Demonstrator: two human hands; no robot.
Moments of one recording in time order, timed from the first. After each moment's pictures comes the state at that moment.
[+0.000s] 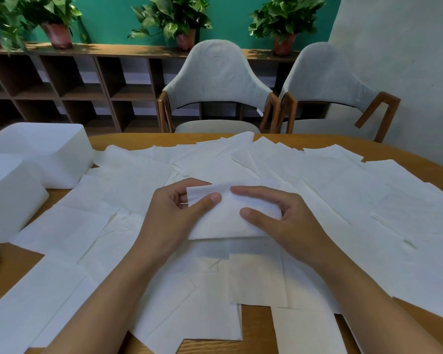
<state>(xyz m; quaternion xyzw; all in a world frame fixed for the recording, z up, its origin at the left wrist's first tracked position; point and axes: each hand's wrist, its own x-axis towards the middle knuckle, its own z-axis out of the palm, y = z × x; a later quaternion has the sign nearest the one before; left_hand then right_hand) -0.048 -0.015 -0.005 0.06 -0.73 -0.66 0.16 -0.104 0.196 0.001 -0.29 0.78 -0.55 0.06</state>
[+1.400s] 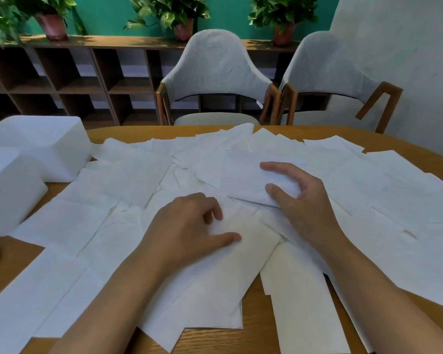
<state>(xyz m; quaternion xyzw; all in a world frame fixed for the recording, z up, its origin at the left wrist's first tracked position) -0.039 -0.009 -0.015 -0.03 -0.97 -0.23 0.08 -0.124 0.209 -0.010 -0.19 0.81 -0.54 -0.07</state>
